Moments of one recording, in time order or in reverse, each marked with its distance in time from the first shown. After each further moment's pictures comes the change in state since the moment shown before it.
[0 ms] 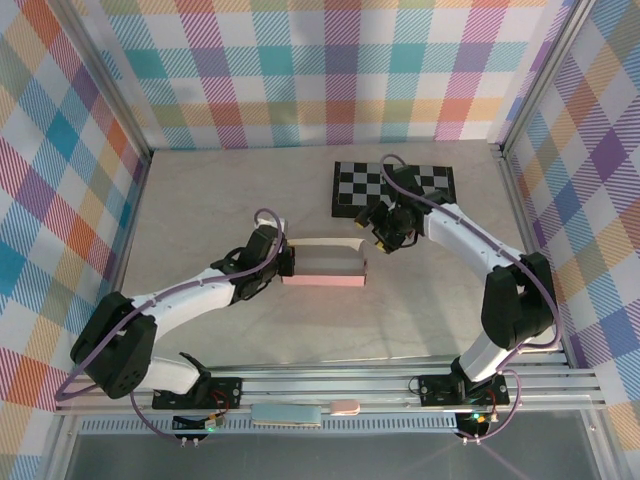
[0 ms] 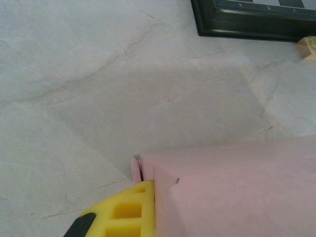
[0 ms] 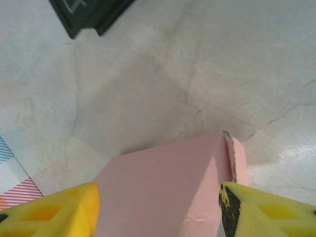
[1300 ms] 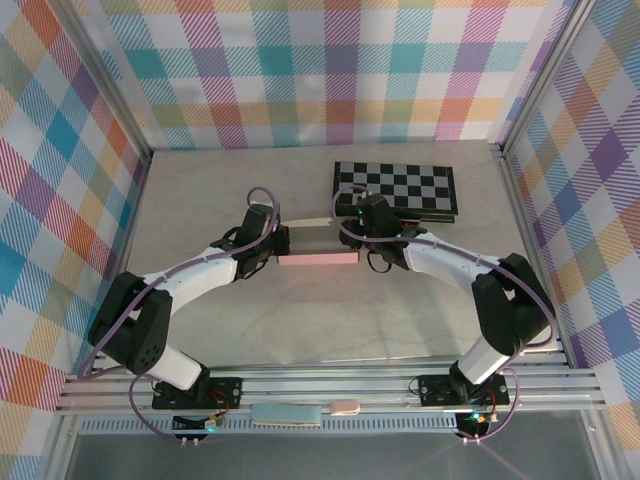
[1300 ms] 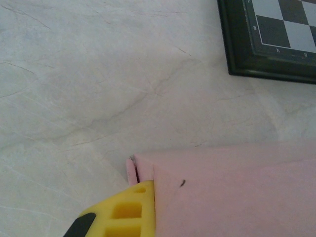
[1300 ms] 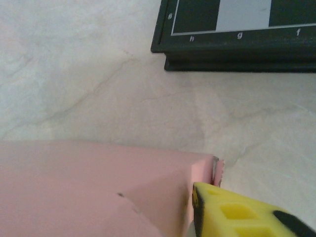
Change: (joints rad) left arm 0.128 0.141 0.138 -0.005 0.060 0.014; right arm 0.187 -0.029 -0.248 0.525 0.312 -0.526
